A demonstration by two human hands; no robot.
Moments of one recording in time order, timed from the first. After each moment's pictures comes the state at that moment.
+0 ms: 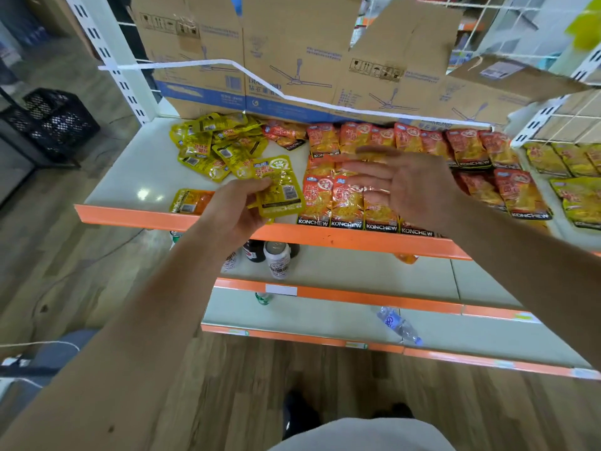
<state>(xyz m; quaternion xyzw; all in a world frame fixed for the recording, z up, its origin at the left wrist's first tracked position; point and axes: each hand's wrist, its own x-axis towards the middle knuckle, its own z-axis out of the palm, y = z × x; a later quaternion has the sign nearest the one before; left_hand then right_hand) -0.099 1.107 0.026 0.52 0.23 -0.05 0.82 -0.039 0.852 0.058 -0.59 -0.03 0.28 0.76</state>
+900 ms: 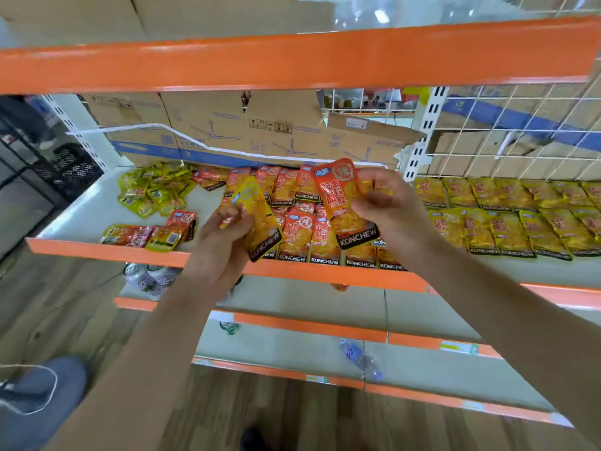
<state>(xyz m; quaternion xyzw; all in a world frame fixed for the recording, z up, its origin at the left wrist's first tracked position) -0.115 0.875 0.060 0.47 0.15 0.09 0.86 -0.050 0.633 0.083 -0.69 -0.11 0.06 0.71</state>
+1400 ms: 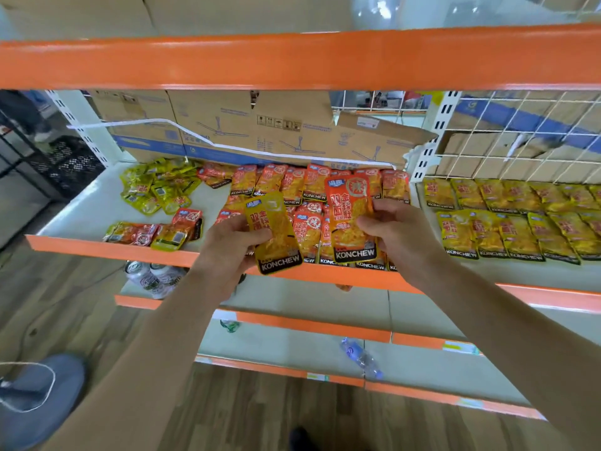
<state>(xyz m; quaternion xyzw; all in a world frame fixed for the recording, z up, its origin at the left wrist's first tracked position) -0.119 0.884 0.070 0.63 0.23 0.01 0.74 -0.056 0.646 0.069 -0.71 -0.04 0.10 0.70</state>
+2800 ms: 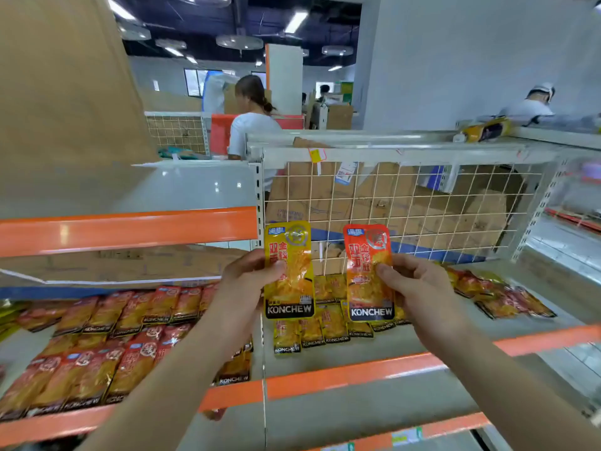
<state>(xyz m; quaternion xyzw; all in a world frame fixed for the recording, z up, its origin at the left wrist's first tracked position) -0.079 0.587 0.184 0.61 -0.01 -0.01 0.79 -0.107 0.361 0.189 -0.70 0.04 -0.14 0.70</state>
